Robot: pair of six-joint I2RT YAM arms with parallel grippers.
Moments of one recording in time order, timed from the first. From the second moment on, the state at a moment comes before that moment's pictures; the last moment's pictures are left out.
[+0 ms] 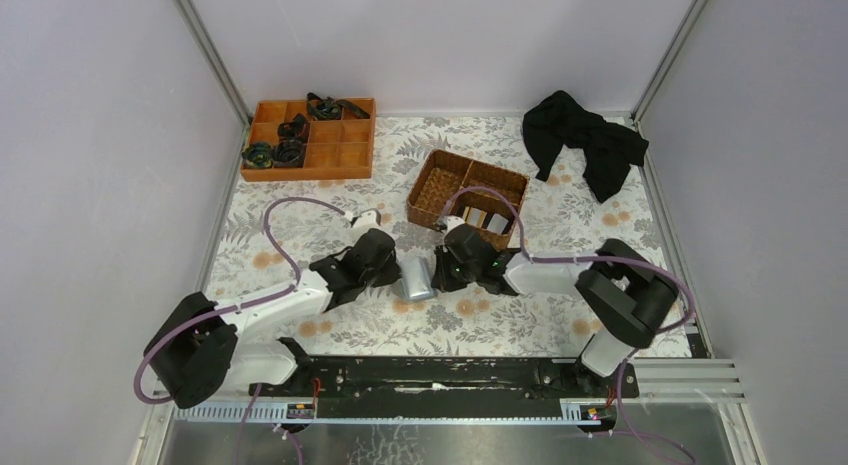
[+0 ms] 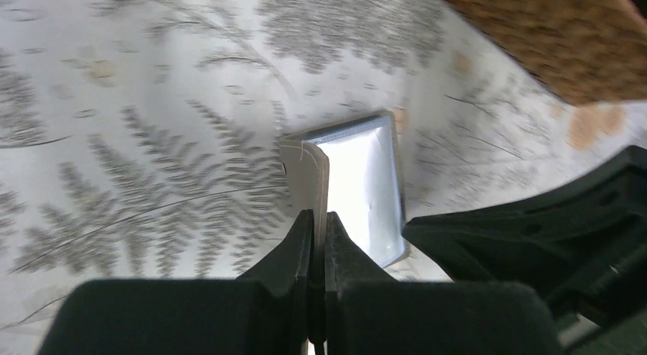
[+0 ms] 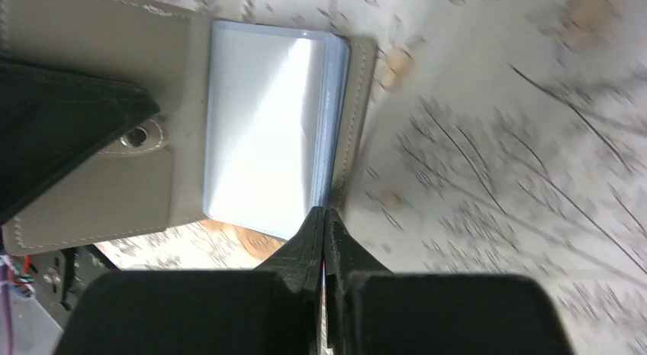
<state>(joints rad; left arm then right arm) -0.76 1.23 0.58 -0.21 -0.29 -0.89 0.88 1.68 0.77 0.12 -0.11 0.60</state>
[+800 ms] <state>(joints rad) -0.80 1.49 0.55 0.28 0.03 -0.82 0.87 1.55 0.68 0.02 -0.01 0.62</state>
